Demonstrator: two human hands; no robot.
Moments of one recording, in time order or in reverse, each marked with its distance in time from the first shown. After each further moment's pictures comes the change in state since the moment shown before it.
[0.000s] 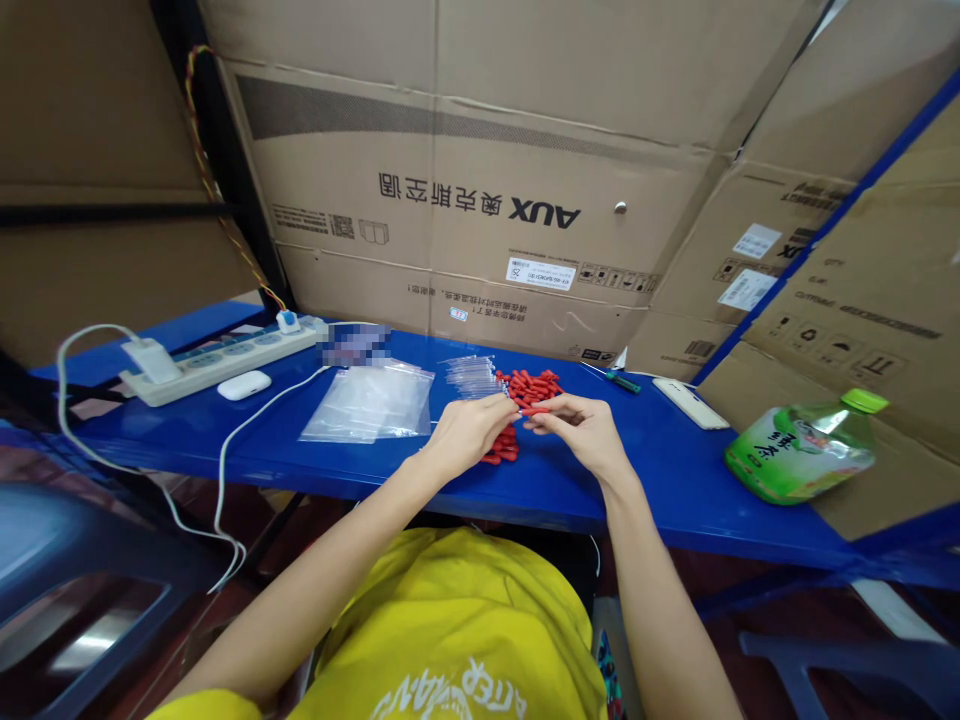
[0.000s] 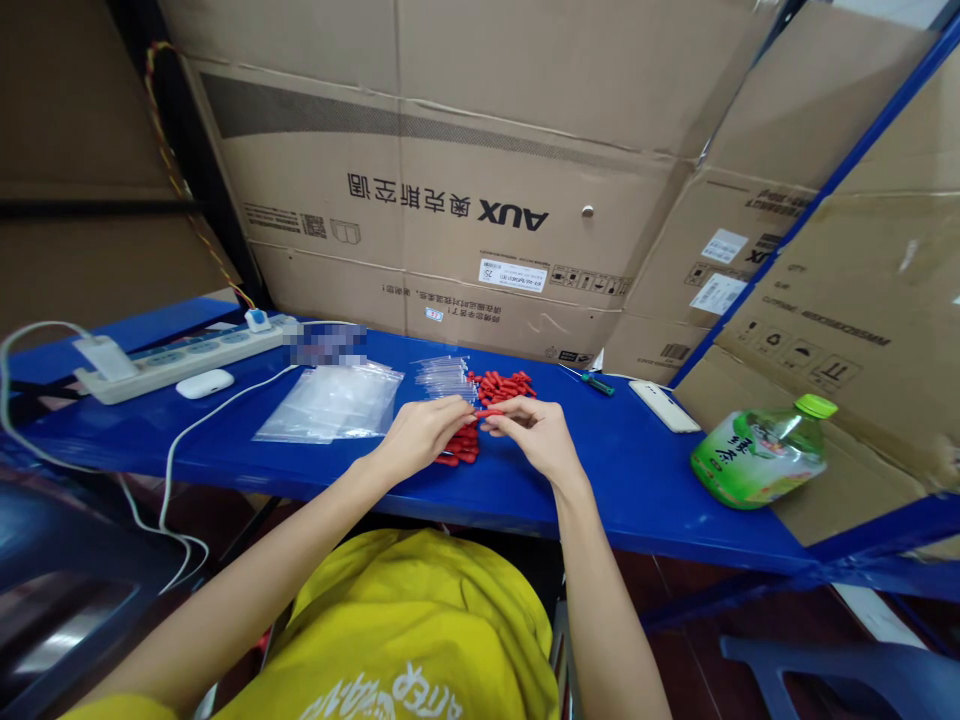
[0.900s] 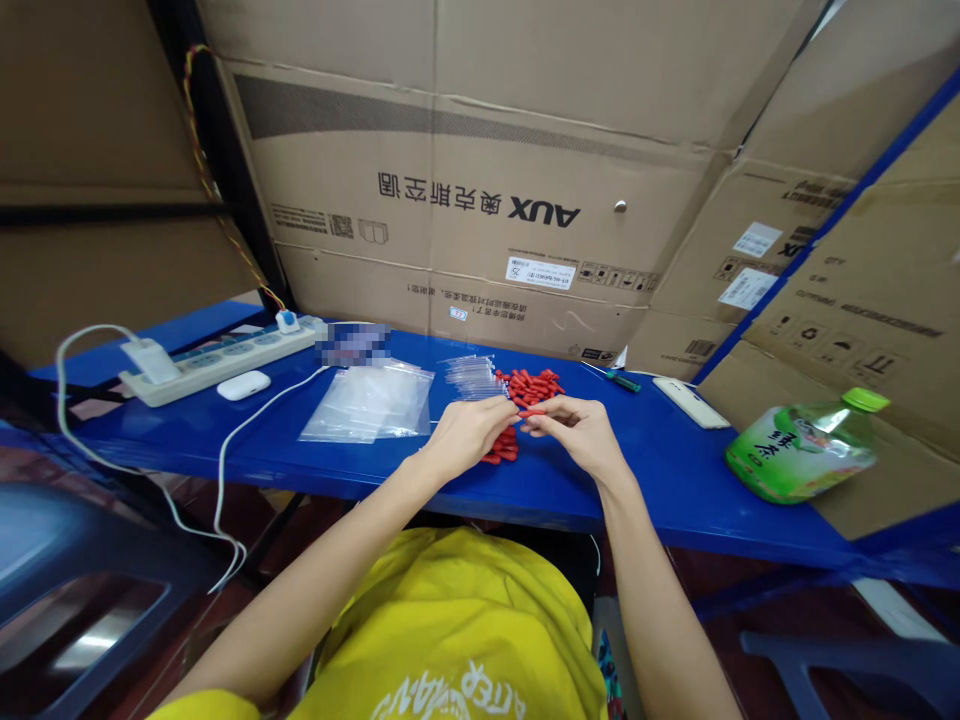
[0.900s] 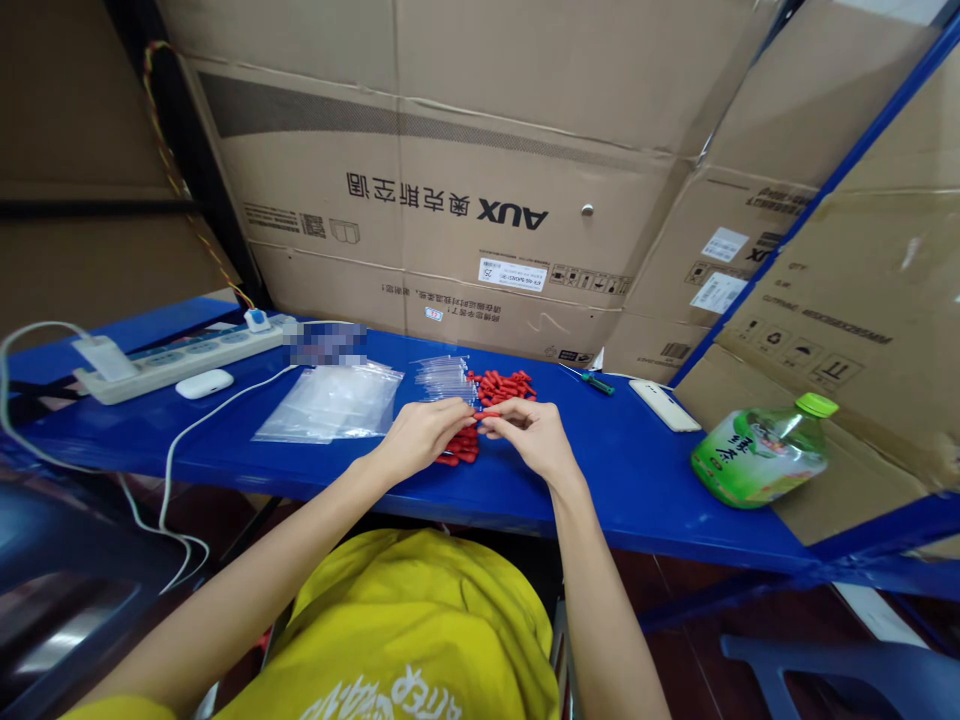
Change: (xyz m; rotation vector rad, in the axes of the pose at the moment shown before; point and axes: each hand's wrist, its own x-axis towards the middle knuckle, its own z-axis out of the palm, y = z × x) left_hand 0.000 0.000 -0.001 -0.004 -0.024 0.013; right_hand 0.000 0.004 0.004 0.002 -0.015 0.014
